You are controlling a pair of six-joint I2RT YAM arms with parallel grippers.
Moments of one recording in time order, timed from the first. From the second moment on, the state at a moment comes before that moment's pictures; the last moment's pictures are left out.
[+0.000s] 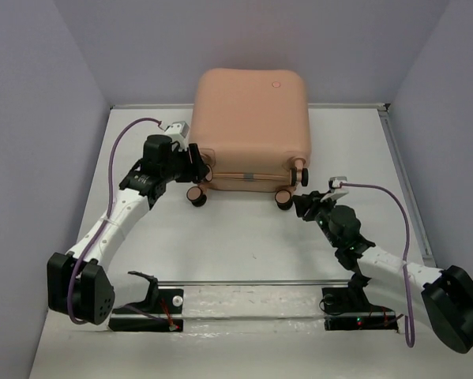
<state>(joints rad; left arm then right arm) -0.32 1.22 0.97 -0.31 0.21 -0.34 0.59 0.97 0.18 0.67 0.24 0.45</state>
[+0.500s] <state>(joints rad) -0.31 1.28 0.92 -0.26 0.29 -0.46 0.58 0.96 0.19 0.67 0.23 0.44</state>
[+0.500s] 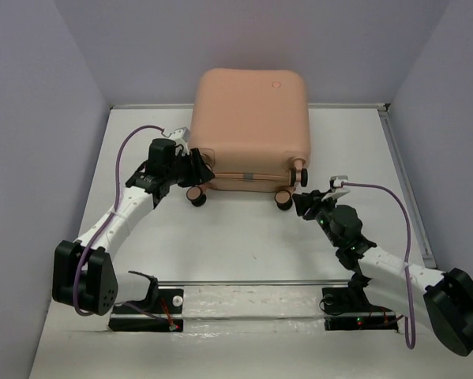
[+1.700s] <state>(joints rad) -0.29 1.15 0.72 -0.01 0.45 -0.75 0.40 1.50 0.23 1.21 -0.04 0.37</state>
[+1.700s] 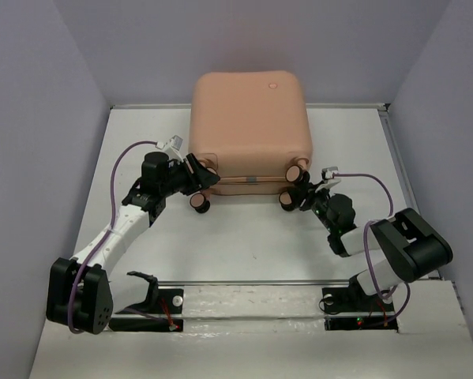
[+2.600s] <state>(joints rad) -0.30 1.14 0.71 -0.01 0.43 -0.78 0.40 1.56 0.29 1.24 0.02 0.37</state>
